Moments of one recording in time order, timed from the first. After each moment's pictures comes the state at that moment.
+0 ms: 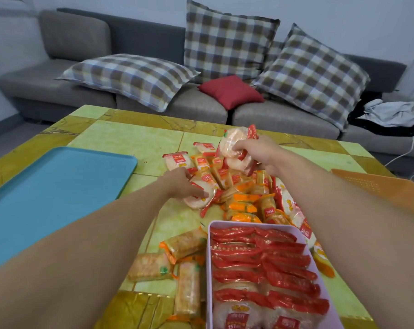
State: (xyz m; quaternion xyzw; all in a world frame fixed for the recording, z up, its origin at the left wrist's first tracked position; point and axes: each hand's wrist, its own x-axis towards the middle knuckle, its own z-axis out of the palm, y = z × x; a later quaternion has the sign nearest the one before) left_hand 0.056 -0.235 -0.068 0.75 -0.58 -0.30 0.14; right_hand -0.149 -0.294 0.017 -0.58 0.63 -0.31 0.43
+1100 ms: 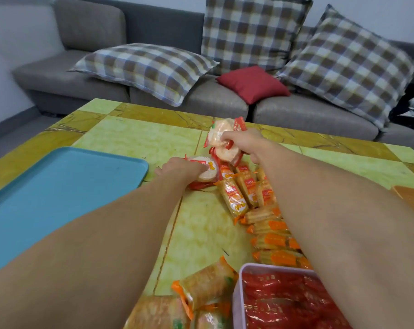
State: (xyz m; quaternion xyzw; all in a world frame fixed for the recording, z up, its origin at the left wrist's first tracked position) left_hand 0.089 -0.311 -0.083 0.84 -0.30 -0.32 0.31; right_hand -0.052 -0.405 -0.034 -0.58 0.64 -0.28 0.42
